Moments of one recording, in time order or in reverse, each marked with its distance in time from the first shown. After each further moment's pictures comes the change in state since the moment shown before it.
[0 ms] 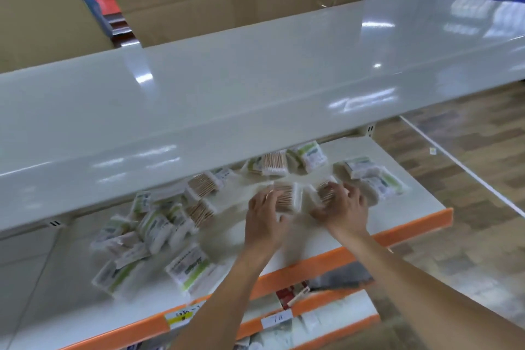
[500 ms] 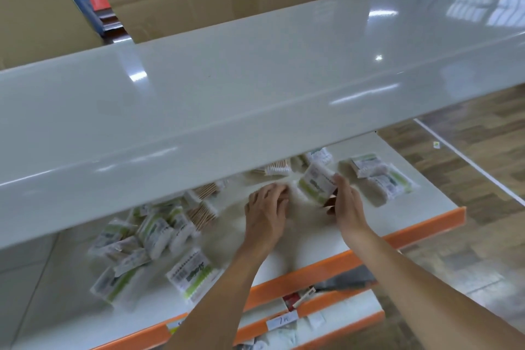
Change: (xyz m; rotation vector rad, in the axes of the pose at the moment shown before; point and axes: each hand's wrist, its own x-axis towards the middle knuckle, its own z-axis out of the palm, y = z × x) left_hand 0.024 -0.018 0.008 0.047 0.023 0.083; right_hand 0.012 -0.017 0.005 0.989 -0.098 0.244
